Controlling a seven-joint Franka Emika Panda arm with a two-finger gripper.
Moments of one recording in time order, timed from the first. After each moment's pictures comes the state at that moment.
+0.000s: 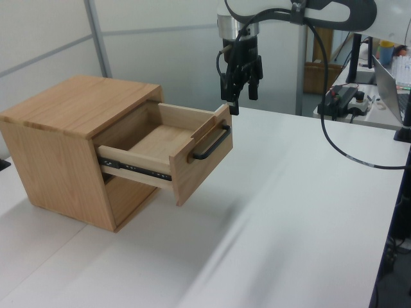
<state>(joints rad) -0.02 0.11 -0.03 -1.32 0.00 1.40 -0.04</state>
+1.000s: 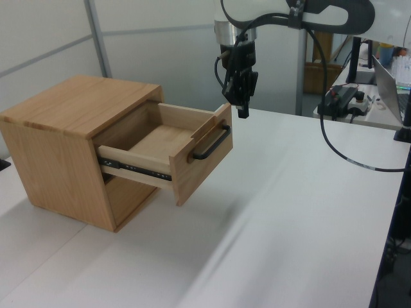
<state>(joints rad) -0.01 0.11 -0.02 -1.34 0.00 1.40 -0.04</state>
